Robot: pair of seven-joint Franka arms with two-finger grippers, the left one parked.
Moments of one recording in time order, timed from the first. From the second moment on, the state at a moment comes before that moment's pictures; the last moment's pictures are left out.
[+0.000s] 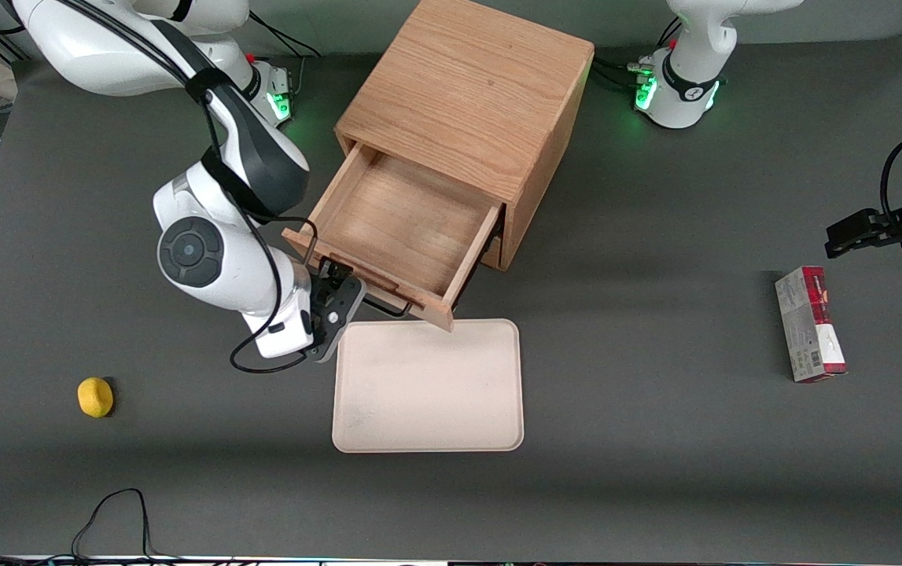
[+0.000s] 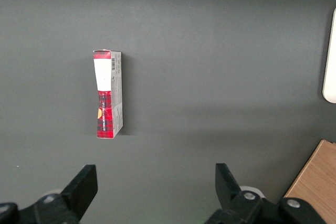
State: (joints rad) arm 0.03 0.54 0.50 -1.43 -0.09 1.88 -0.54
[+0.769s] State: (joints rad) arm 0.02 0.56 0.42 -1.29 -0.14 1.88 -0.56
